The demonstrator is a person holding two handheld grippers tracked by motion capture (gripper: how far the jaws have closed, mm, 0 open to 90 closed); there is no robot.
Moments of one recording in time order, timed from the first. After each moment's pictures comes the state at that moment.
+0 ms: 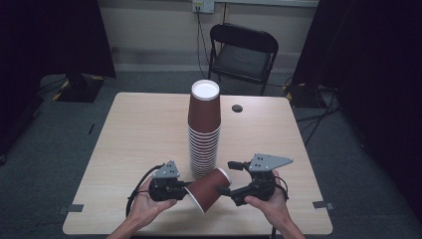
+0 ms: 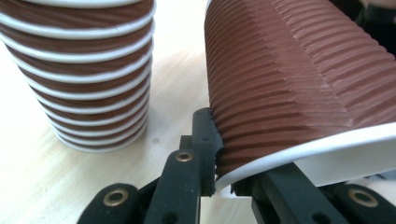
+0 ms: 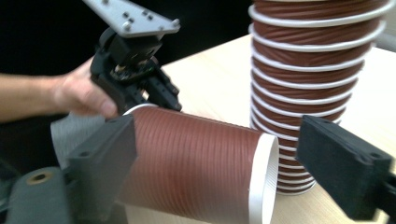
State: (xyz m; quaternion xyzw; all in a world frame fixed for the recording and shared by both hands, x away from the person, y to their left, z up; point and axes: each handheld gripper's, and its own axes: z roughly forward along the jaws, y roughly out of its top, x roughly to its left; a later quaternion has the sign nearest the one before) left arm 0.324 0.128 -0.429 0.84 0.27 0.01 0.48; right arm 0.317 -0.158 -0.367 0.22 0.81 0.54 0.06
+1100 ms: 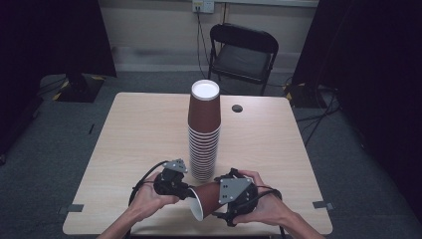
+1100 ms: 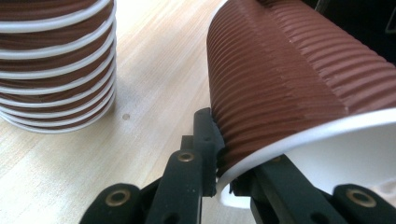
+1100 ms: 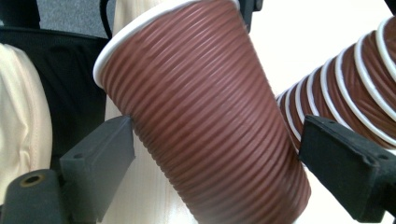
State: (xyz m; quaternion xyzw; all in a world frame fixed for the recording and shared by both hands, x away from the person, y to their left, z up) left arm 0.341 0.118 -0.422 0.86 0.26 -0.07 0.42; right arm 0.299 -0.116 -0.385 -0.01 0.93 0.34 0.15
